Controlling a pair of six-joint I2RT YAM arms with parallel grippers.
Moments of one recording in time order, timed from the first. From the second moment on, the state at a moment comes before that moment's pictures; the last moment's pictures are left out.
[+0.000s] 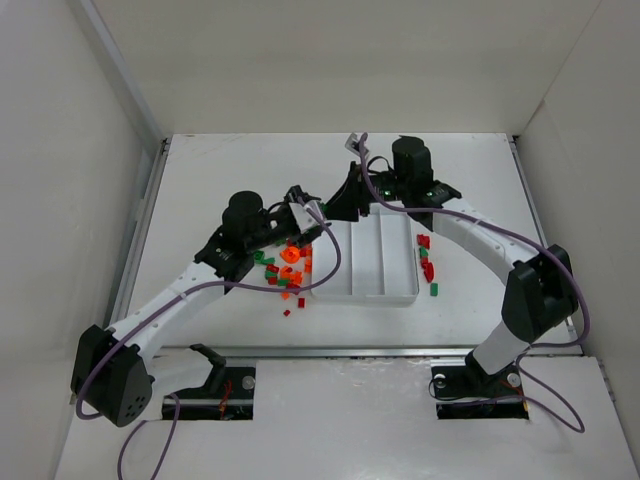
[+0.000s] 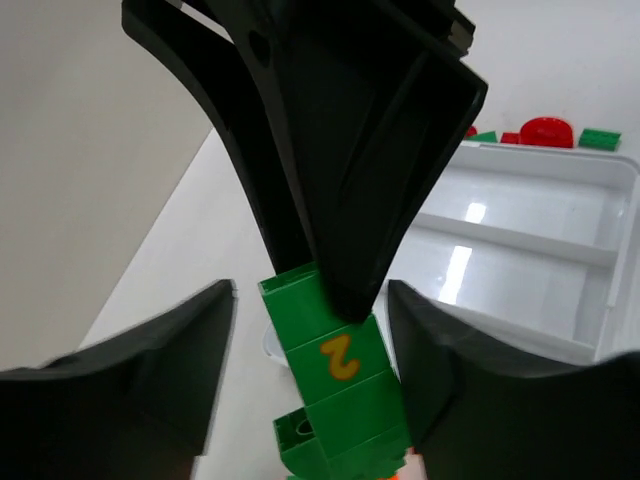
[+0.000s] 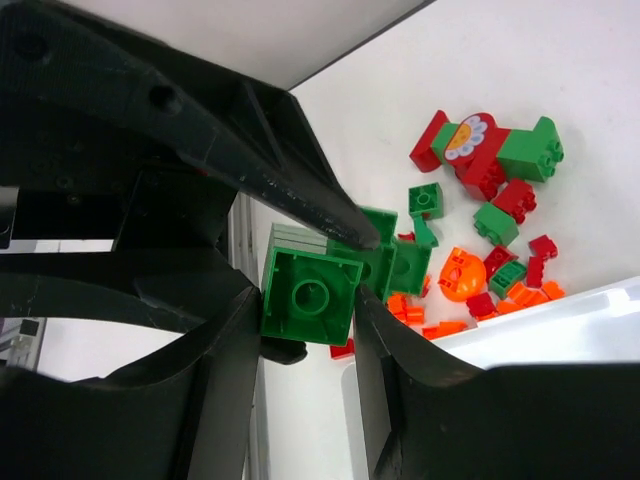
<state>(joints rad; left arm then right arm) -0.56 1.14 0.82 0.17 0.50 0.50 0.51 1.63 1.31 0.02 -0.99 0.25</state>
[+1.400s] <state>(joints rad) -0.56 1.14 0.81 0.10 0.42 0.48 0.51 1.63 1.31 0.01 -0.92 0.26</state>
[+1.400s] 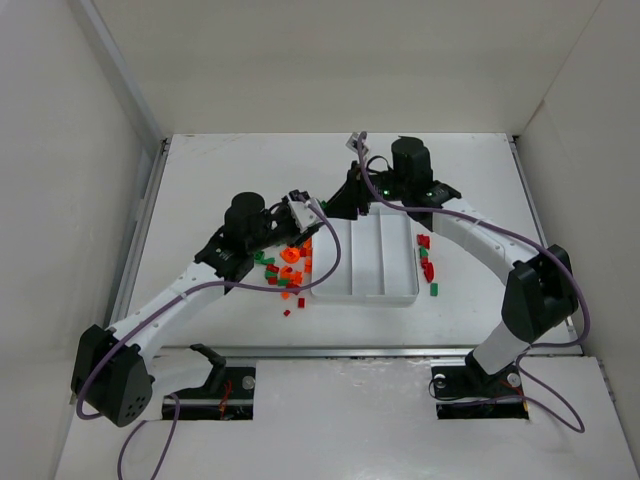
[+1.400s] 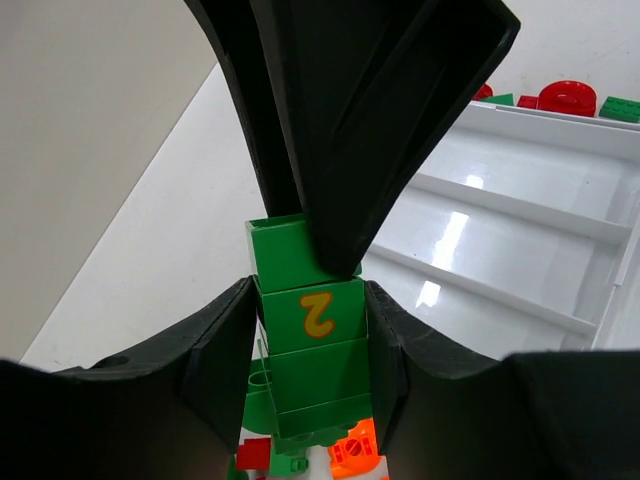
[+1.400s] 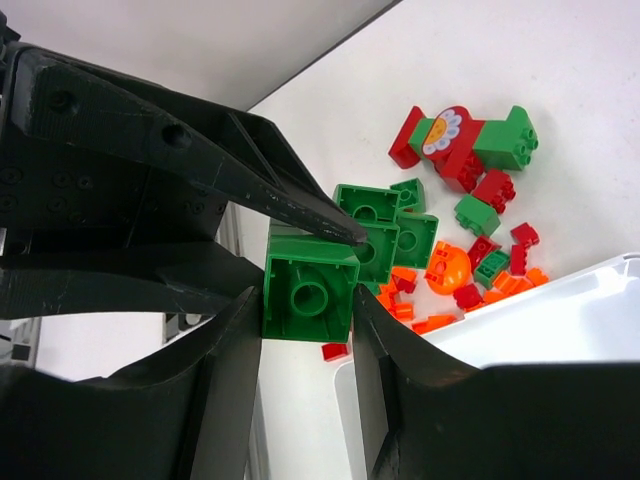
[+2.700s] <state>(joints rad) -0.56 1.14 0.76 0.02 0.36 0.48 0.26 1.67 1.16 -0.38 -0.24 0.33</state>
